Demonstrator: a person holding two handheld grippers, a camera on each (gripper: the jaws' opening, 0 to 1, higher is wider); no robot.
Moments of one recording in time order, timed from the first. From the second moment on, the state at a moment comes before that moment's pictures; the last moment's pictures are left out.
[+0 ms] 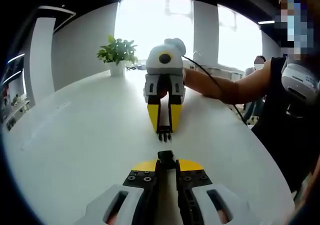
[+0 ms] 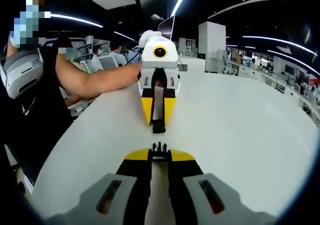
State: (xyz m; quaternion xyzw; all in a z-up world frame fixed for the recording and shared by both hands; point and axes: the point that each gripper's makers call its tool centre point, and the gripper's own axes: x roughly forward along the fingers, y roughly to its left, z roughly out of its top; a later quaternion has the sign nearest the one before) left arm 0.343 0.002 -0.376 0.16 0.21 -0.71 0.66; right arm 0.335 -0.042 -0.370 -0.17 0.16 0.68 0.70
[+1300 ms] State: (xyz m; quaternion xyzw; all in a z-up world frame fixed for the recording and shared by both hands) left arm 0.341 -0.002 -0.378 0.17 0.20 -0.71 0.65; right arm 0.334 -0.034 -0.371 -0.17 0.15 0.68 0.69
